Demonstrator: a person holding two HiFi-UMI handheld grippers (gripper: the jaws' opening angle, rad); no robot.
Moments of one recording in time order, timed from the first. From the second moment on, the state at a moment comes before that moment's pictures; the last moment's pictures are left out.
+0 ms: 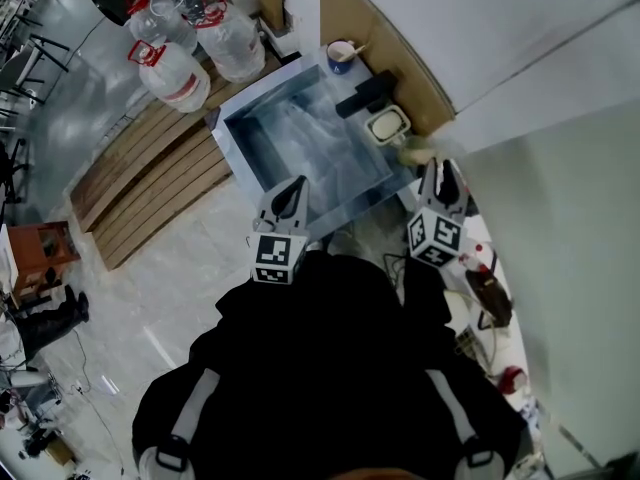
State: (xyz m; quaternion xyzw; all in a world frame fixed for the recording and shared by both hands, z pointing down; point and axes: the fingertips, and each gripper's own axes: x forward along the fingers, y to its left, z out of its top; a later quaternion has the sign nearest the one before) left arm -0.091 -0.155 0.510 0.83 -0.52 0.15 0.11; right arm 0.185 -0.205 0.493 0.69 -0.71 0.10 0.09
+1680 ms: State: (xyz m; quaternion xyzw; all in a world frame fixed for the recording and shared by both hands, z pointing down) left arm -0.120 -0.151 0.513 0.81 -0.57 0.12 0.10; right arm 0.049 -0.174 0.502 0.50 -0.86 0.11 0.06
